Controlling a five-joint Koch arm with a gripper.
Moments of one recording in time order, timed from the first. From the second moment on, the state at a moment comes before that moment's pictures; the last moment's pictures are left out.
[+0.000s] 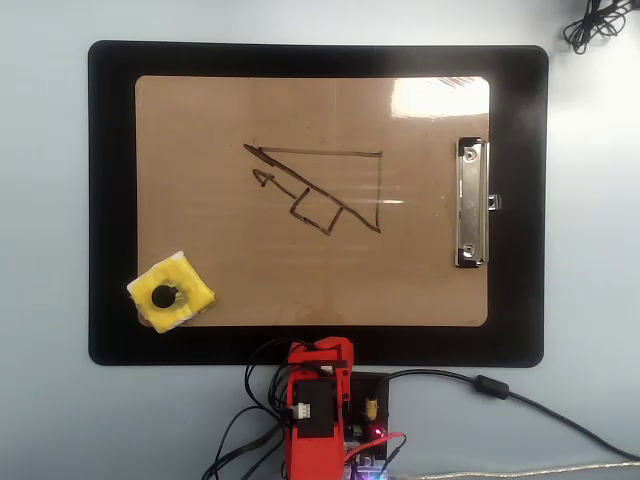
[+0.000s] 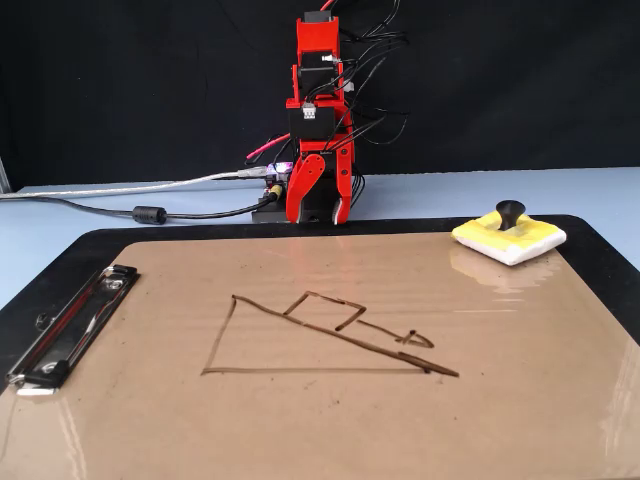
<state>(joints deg) -4.9 131.8 142.2 77.8 -85.3</state>
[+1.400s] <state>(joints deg) -55.8 121.0 133.9 10.8 -101.8</state>
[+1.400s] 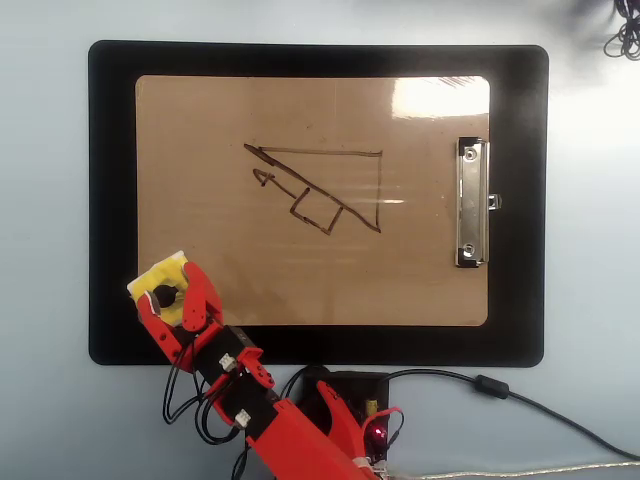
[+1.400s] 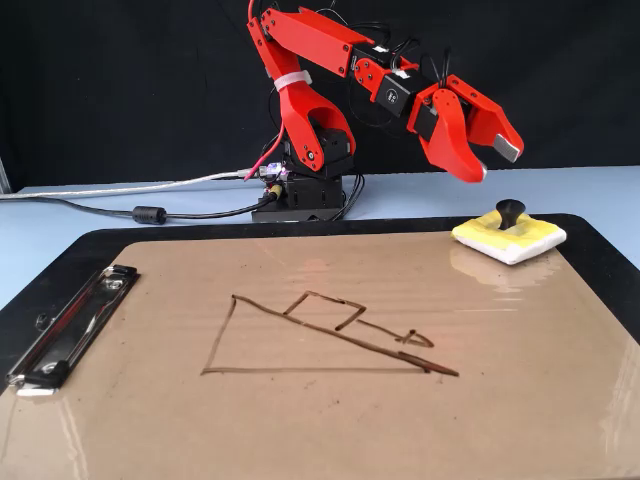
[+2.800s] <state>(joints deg) -63.7 97.5 140.1 -11.0 -94.4</state>
